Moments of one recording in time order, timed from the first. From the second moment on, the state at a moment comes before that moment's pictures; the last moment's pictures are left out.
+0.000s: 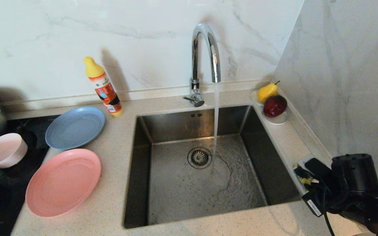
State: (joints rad) left arm 0.02 0.00 -0.01 0.04 -0.01 0.01; right arm 0.26 1.68 -0.43 -0.63 -0.32 -0.38
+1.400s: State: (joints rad) left arm 0.02 0.00 -0.01 0.04 -0.01 0.01; right arm 0.25 1.64 -0.57 -0.38 -0.30 -0.07
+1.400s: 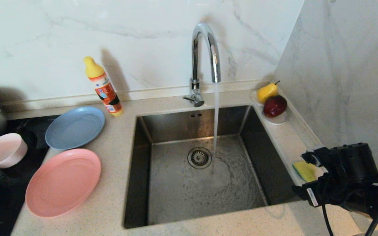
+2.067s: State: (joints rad) left arm 0.02 0.00 -0.01 0.04 -0.01 0.01; right arm 0.25 1.65 -0.65 -0.21 -0.21 0.10
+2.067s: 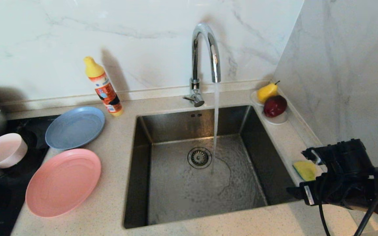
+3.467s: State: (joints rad) left arm 0.02 0.00 -0.01 0.04 -0.01 0.01; right arm 0.25 1.66 -0.72 -0.17 -0.16 0.16
